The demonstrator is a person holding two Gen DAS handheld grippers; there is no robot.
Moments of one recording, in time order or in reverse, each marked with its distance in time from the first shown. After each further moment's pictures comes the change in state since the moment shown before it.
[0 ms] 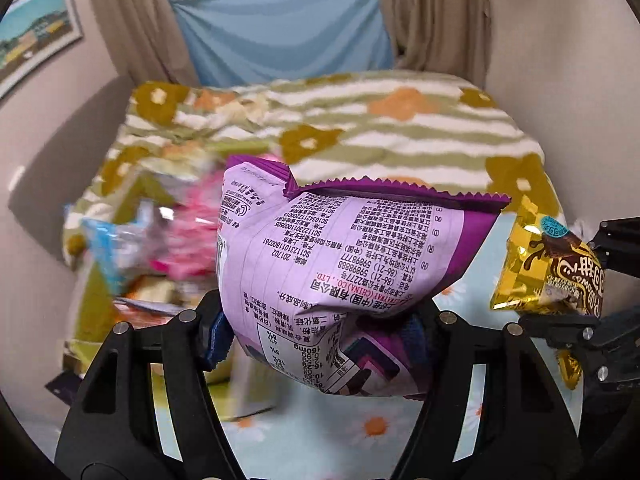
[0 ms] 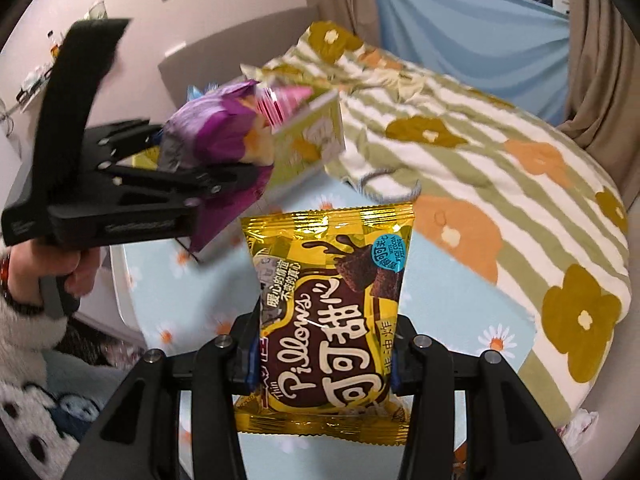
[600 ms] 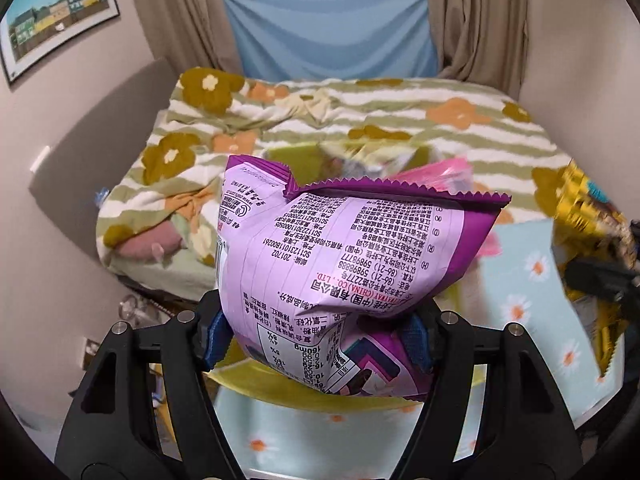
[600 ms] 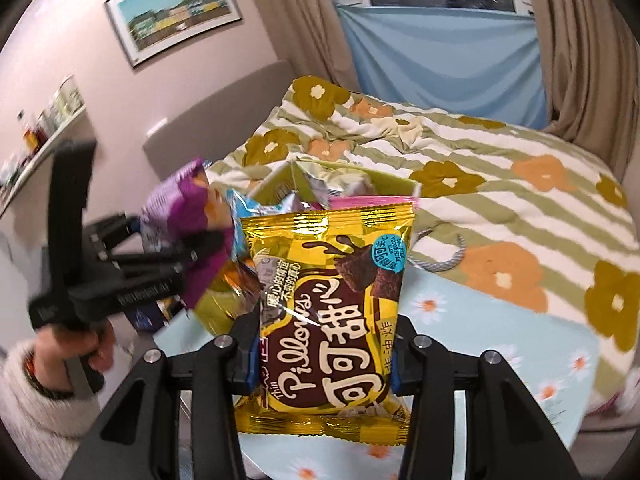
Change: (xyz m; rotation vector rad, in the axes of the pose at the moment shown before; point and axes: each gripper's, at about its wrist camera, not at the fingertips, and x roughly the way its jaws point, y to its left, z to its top) left arm 0.000 0.205 -0.013 -0.026 0.029 0.030; right arm 0.040 0.132 0.113 0.265 -0.166 -0.013
